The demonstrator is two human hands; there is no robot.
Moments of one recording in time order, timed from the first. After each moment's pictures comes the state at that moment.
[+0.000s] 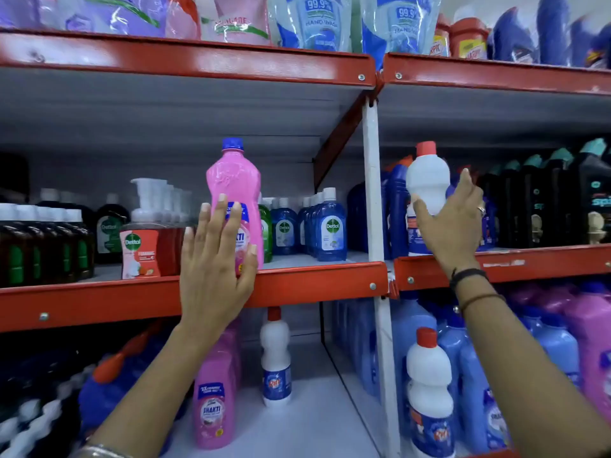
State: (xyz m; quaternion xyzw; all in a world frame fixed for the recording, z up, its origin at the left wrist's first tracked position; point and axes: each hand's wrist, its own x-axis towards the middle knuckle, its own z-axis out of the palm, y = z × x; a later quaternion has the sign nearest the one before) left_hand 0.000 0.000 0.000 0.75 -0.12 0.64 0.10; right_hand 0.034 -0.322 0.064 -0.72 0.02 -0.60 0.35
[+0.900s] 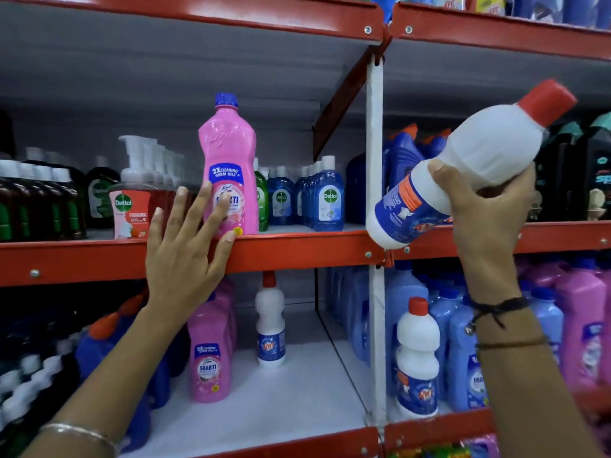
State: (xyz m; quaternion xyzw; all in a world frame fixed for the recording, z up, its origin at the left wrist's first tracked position) left_hand 0.000 0.032 -0.022 0.78 -0.07 0.63 0.00; right_hand -0.048 -0.299 0.037 -0.50 -0.14 -0.59 0.62
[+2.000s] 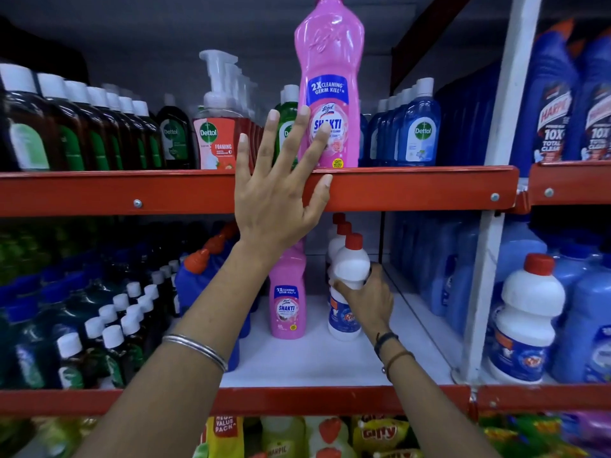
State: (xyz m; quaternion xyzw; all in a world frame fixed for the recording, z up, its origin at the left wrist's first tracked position) left_hand 0.011 0.046 -0.029 0.73 -0.07 0.67 -0.08; right_hand 0.104 -0.098 -0.189 -0.81 -0.05 -0.28 0.51
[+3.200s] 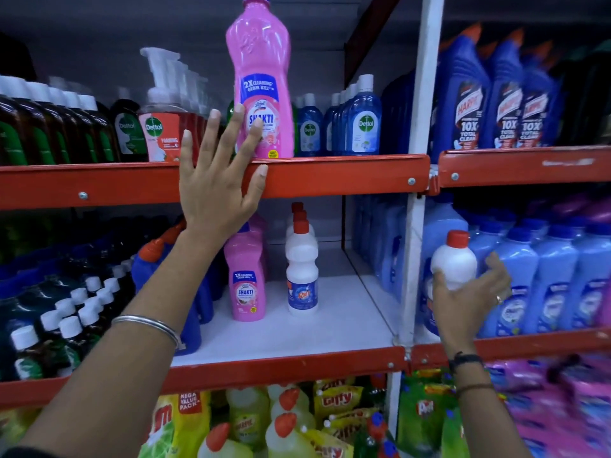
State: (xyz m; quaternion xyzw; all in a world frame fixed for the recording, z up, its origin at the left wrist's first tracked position) left_hand 0.008 0.046 -0.032 0.76 -0.07 0.65 -0.06; right_hand 0.040 -0.288 -0.191 -0.70 0.10 -0.53 0.47
